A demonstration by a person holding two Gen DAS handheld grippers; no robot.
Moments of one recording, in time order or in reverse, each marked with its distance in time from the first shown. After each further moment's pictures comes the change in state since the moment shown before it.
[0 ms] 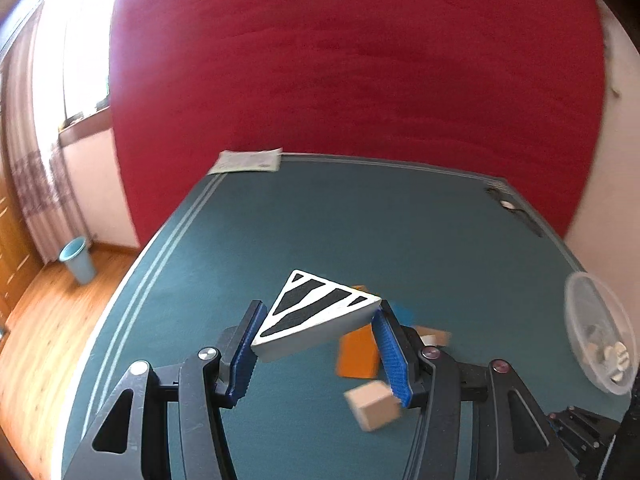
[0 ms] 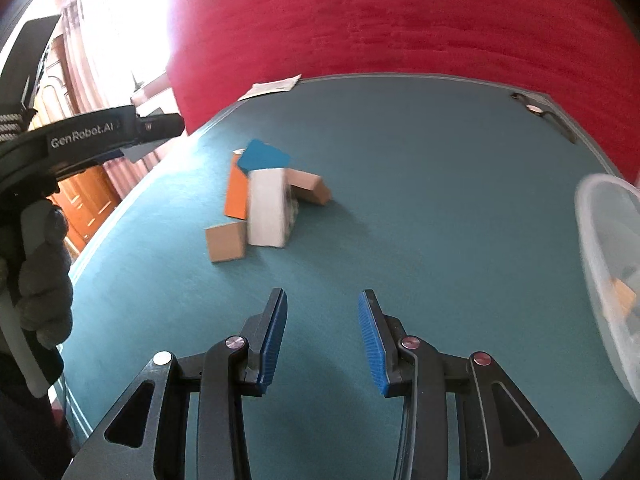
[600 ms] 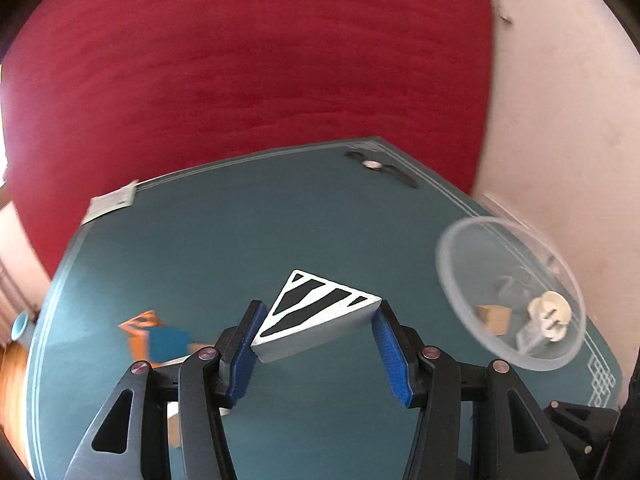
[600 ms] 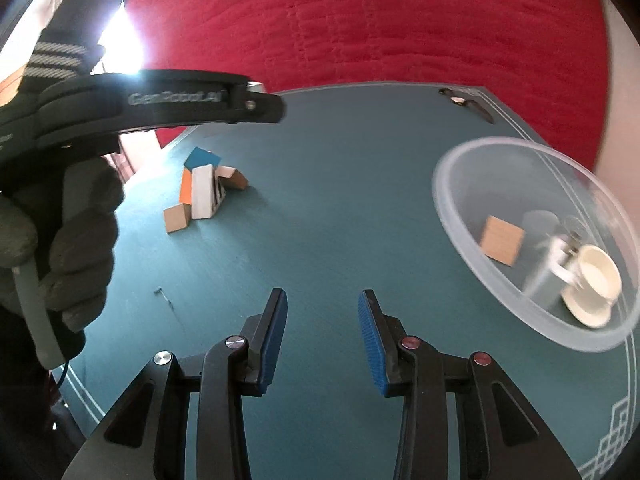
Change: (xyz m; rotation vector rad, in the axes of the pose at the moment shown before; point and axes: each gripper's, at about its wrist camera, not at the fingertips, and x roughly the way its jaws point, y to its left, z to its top) left arm 0.006 -0.155 -0.001 0.272 0.046 -0.250; right arm -0.066 -0.070 -0.039 0.052 -0.048 -0.078
